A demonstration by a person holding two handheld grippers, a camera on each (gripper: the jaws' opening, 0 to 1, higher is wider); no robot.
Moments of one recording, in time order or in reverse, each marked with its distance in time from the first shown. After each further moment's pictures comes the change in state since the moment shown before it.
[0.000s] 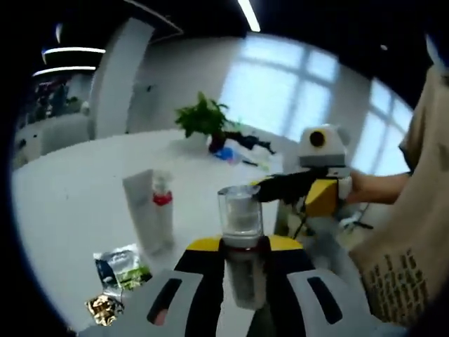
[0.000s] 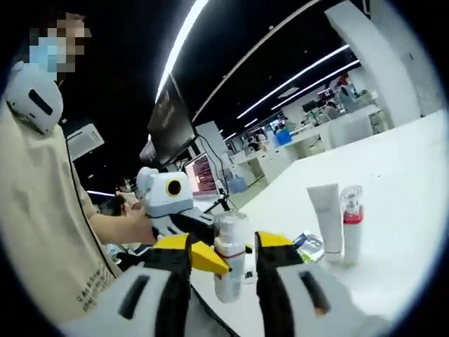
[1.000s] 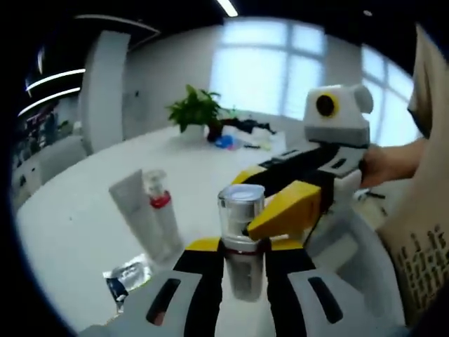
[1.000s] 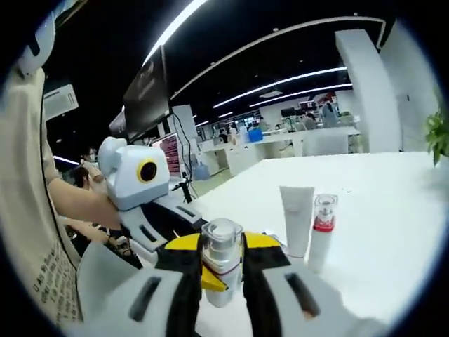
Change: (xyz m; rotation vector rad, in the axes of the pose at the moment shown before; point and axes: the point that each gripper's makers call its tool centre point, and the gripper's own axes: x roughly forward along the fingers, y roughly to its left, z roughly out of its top) left arm 0.029 0.016 -0.016 0.141 0.076 0.019; right arm 0.008 -0.036 -0.022 -0.186 0.104 -0.198
